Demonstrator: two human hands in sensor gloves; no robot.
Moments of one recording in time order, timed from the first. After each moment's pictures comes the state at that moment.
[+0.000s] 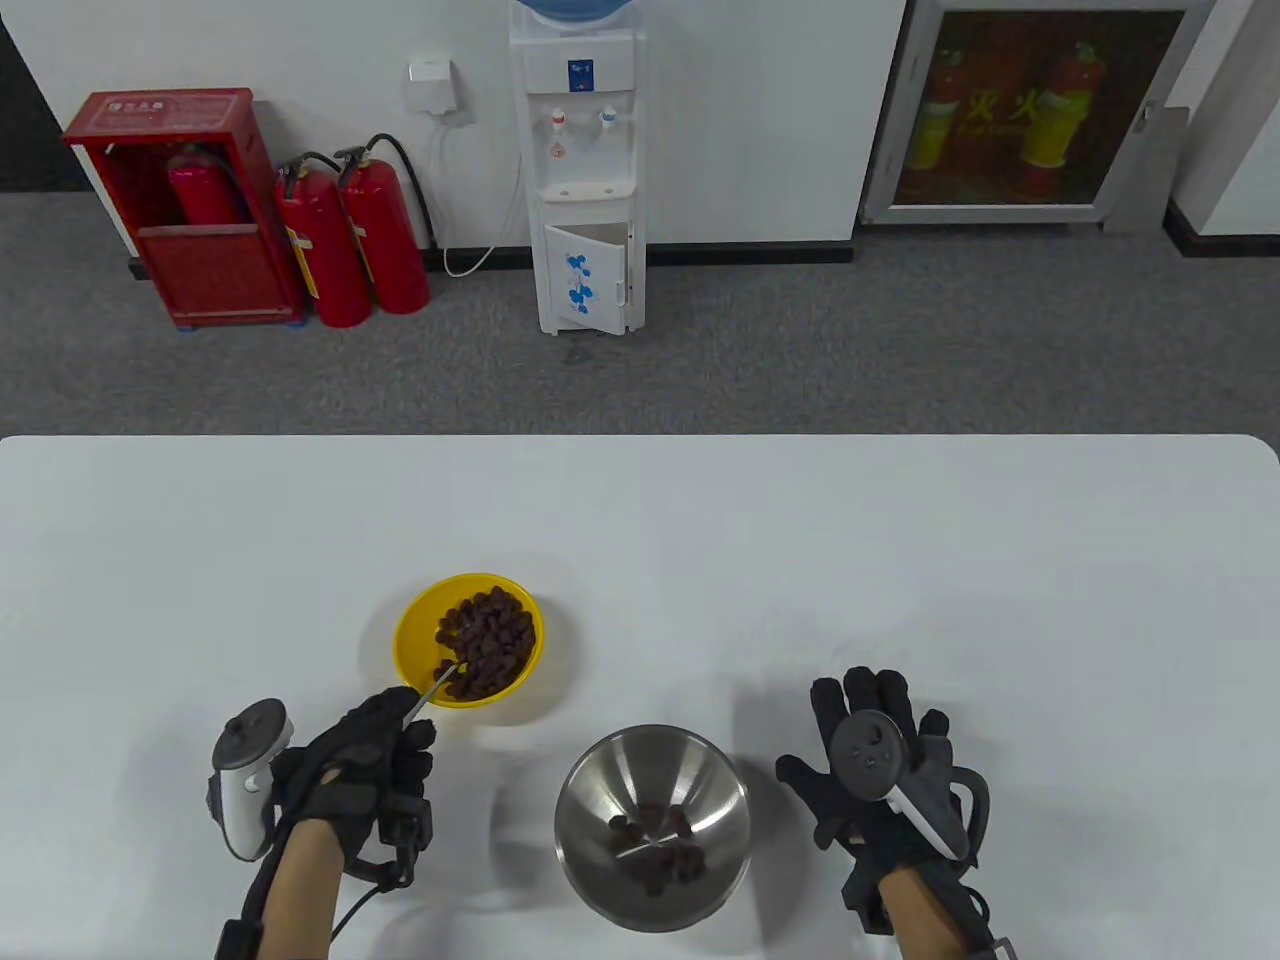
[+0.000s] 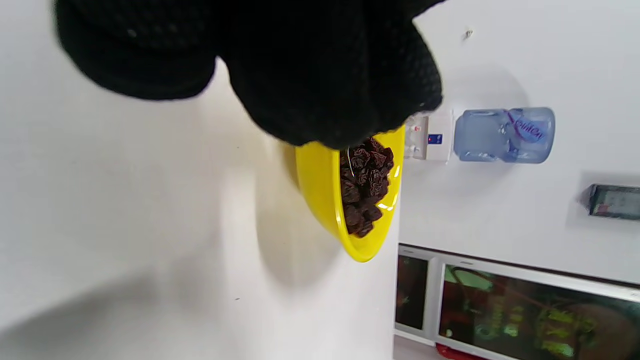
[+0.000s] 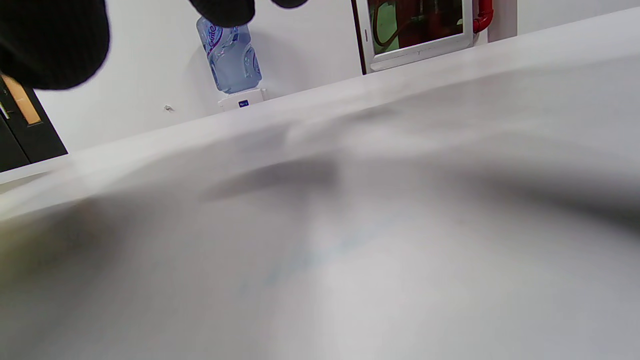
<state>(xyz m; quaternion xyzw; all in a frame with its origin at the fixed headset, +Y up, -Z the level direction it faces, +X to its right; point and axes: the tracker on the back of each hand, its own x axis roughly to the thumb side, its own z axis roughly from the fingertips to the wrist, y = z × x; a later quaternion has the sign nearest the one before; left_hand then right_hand) -0.316 -0.790 -0.300 -0.15 0.19 0.68 0.69 0.191 -0.763 -0.290 -0.04 0.03 0.99 0.12</state>
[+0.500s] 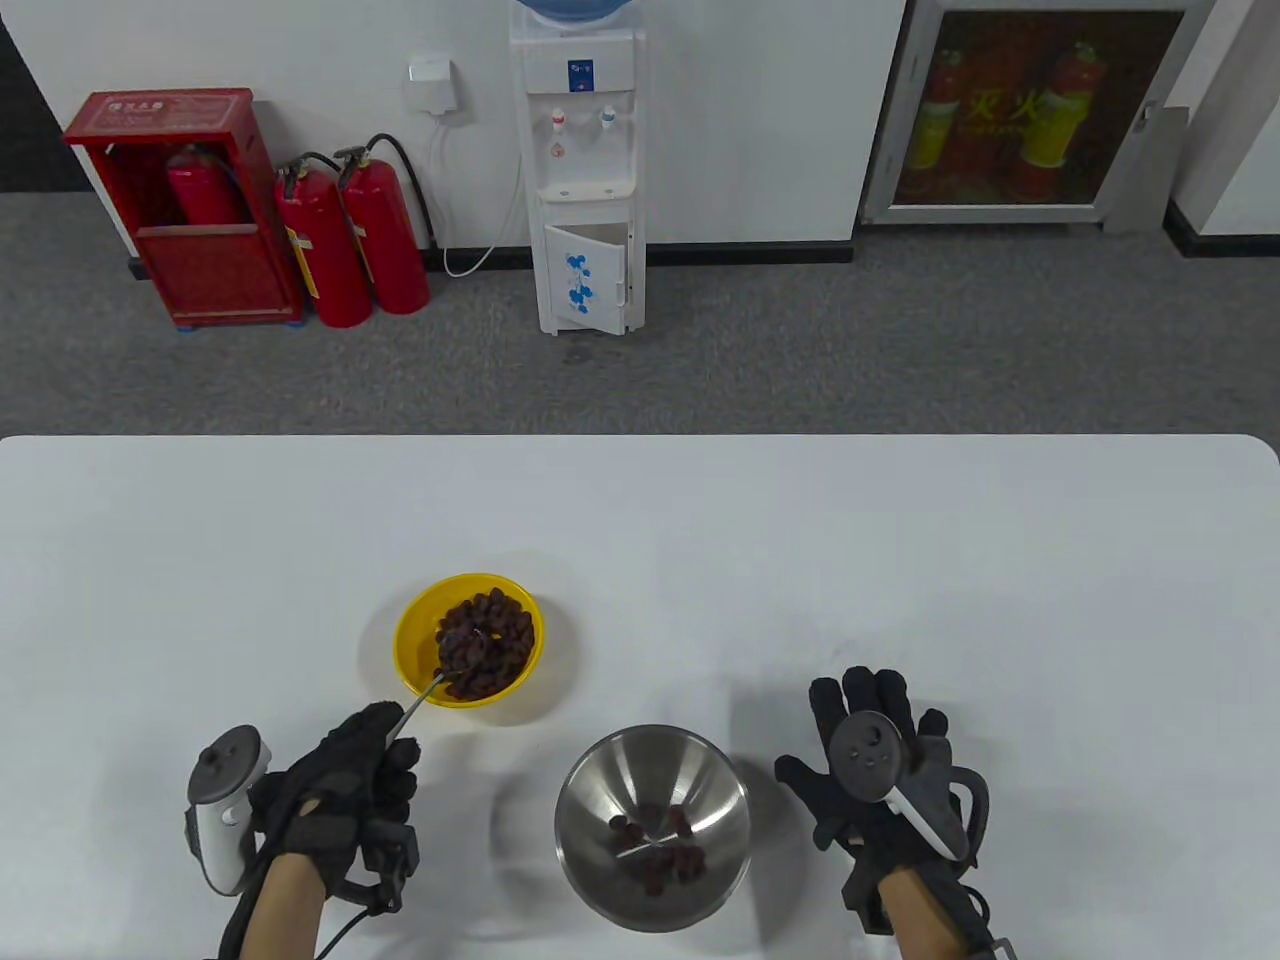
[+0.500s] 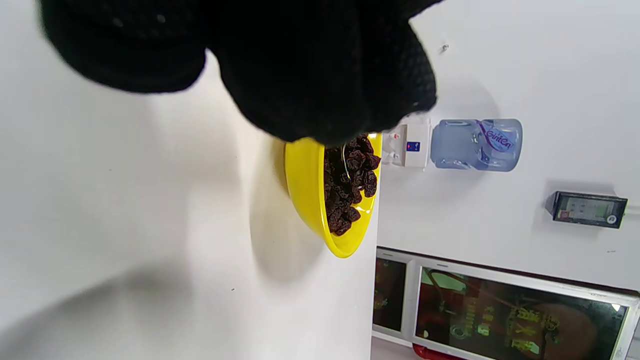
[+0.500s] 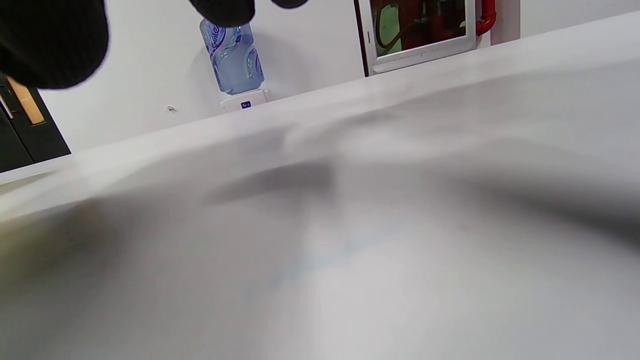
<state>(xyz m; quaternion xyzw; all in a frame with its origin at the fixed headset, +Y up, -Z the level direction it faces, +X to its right) -0.321 -0.783 -0.278 -0.13 0.17 0.69 0.69 0.190 -0.763 -0.290 -0.04 0.03 0.99 0.12</state>
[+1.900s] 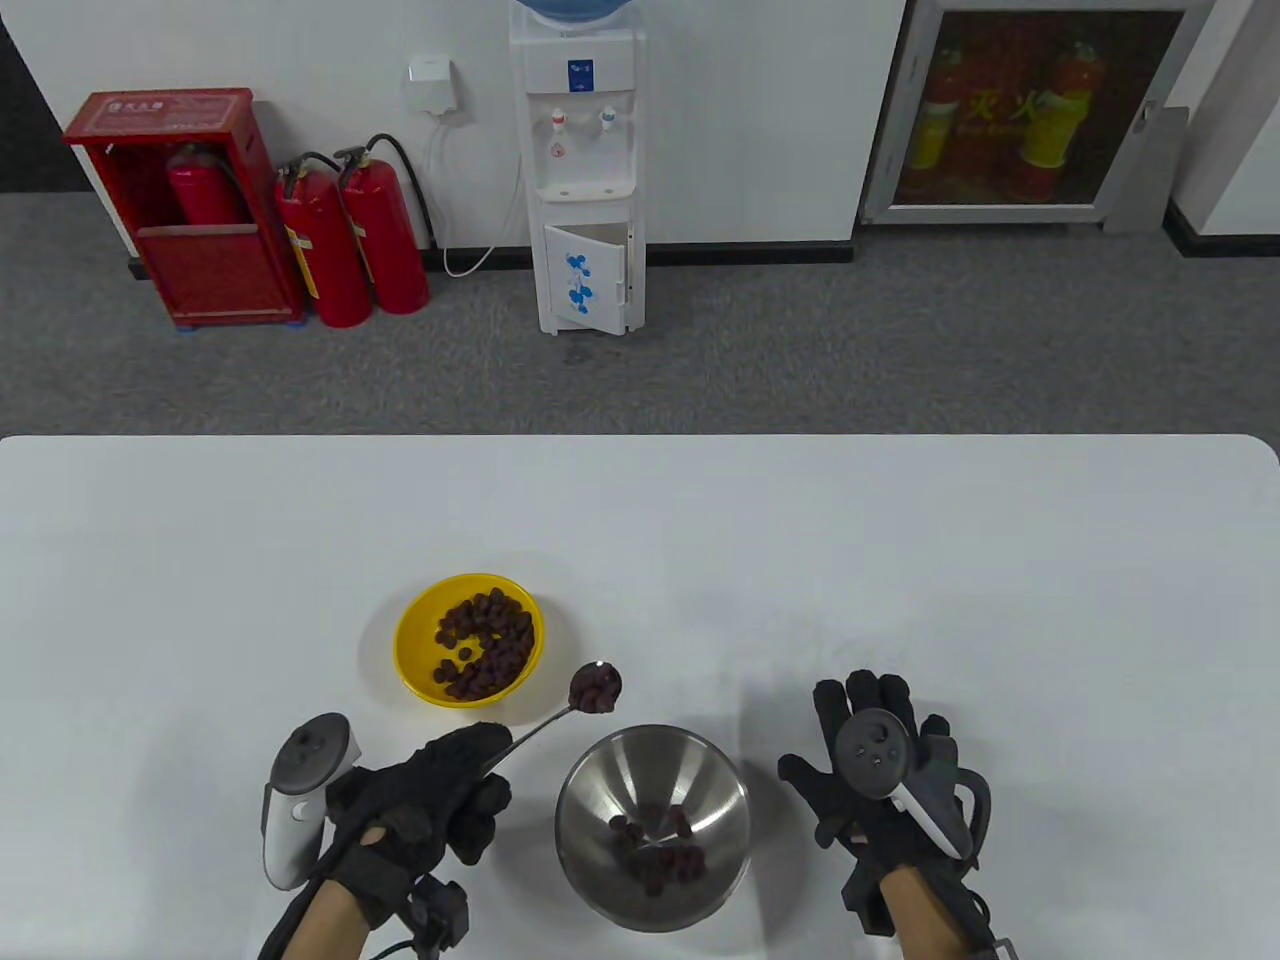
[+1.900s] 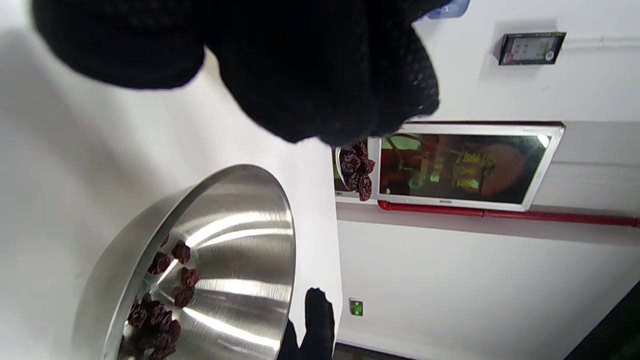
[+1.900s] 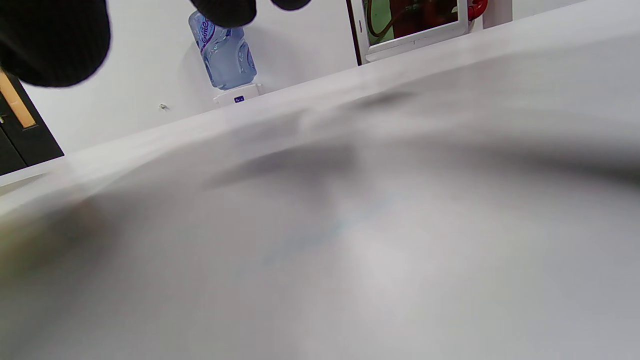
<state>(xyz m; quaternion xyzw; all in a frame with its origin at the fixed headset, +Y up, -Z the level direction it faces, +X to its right) -0.240 -0.740 -0.264 -0.22 -0.03 0.66 0.71 0.194 -0.764 -0.290 -0.05 0.04 0.99 0.14</state>
